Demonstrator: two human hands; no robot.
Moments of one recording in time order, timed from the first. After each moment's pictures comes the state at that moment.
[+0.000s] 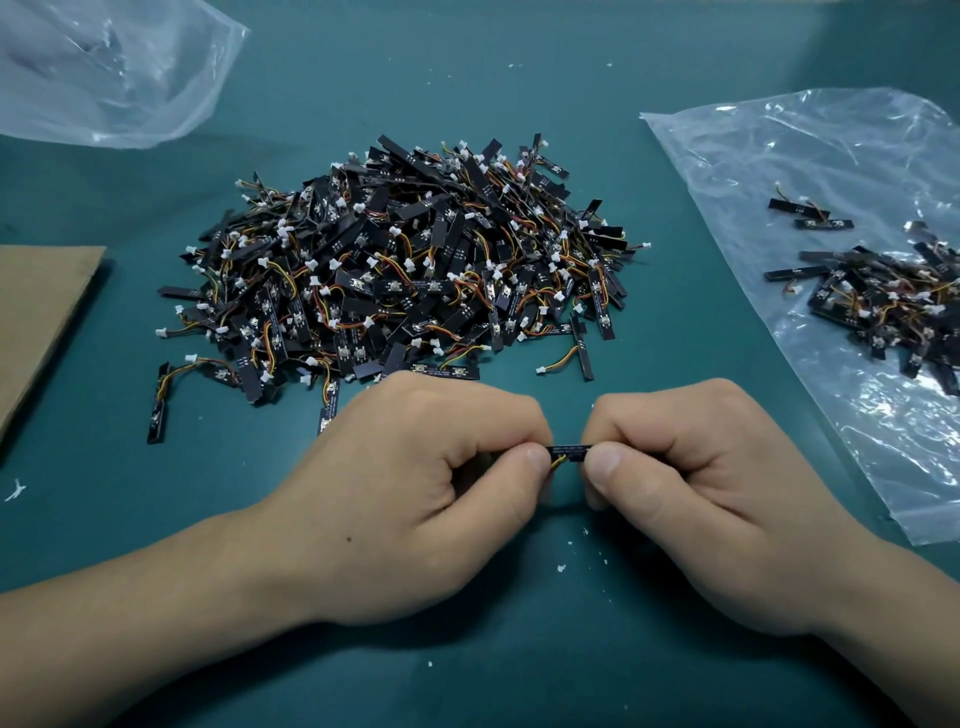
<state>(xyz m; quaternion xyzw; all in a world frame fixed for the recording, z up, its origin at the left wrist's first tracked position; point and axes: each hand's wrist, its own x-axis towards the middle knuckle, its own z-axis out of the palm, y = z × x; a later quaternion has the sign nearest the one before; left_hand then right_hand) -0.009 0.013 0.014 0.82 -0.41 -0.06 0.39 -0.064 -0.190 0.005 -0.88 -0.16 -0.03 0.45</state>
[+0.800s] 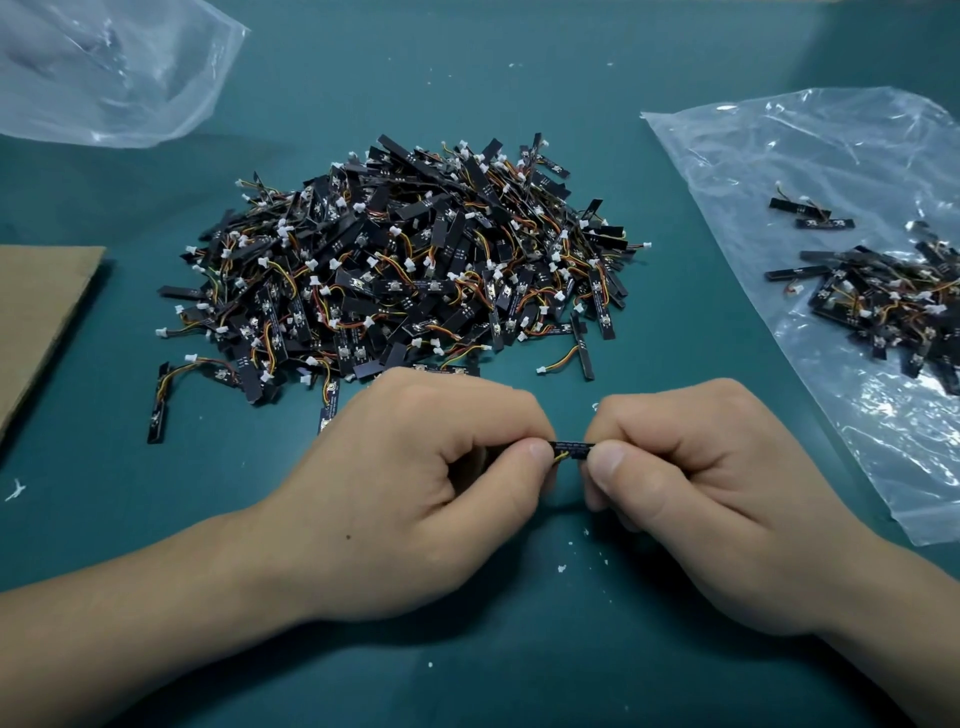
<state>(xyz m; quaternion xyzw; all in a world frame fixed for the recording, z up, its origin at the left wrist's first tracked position) -0.010 0.012 0.013 0.83 -0.39 -0.06 0.40 -0.064 -0.191 0.003 -0.88 -0.15 -0.03 0.45</state>
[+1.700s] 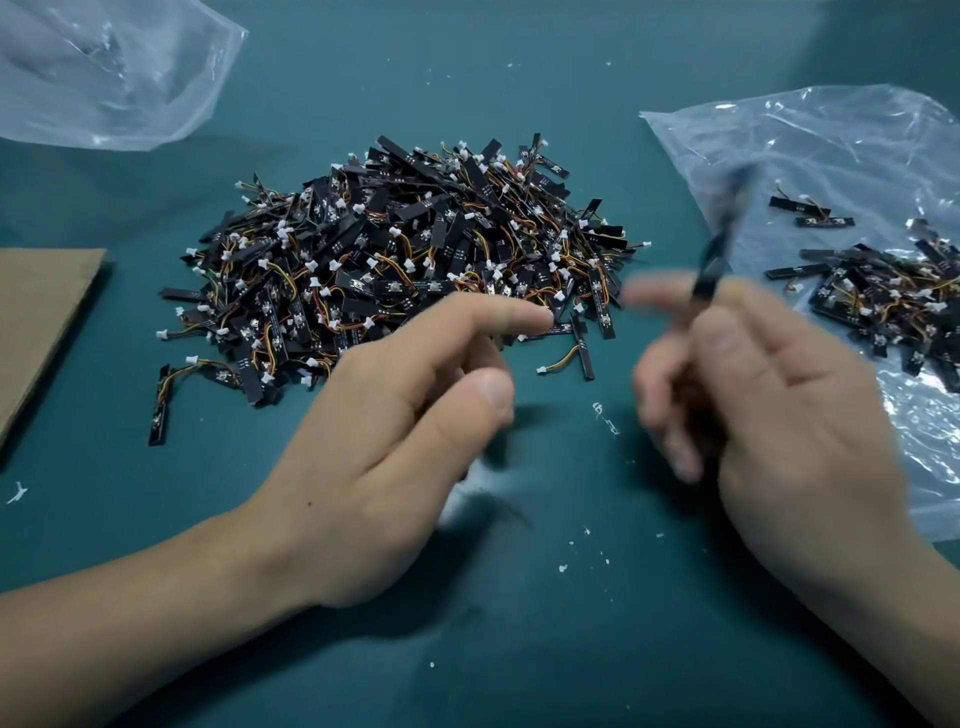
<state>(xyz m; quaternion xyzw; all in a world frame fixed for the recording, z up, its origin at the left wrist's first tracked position) -0.001 0.017 0.007 0.76 -0.34 -0.06 0.55 -0.059 -0.198 -0.001 -0.76 -0.05 -0.14 0.63</state>
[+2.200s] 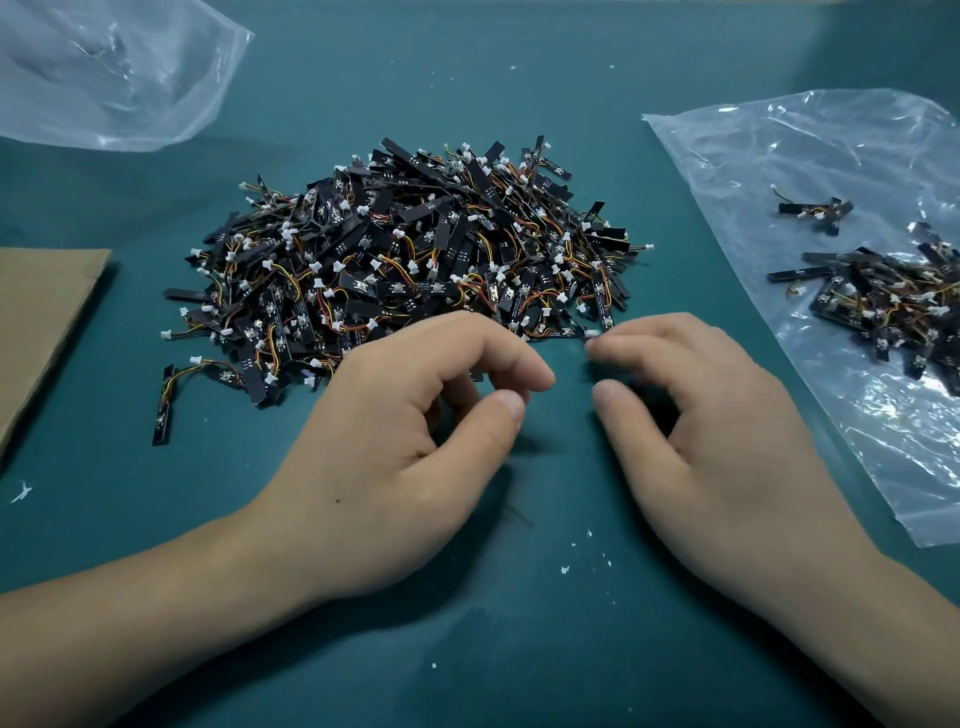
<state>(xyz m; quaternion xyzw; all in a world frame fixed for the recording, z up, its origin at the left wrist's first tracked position) -0.002 0.014 0.004 0.81 -0.33 0.00 0.49 -0.058 -0.190 -0.013 -0.95 0.00 -0.16 0.28</state>
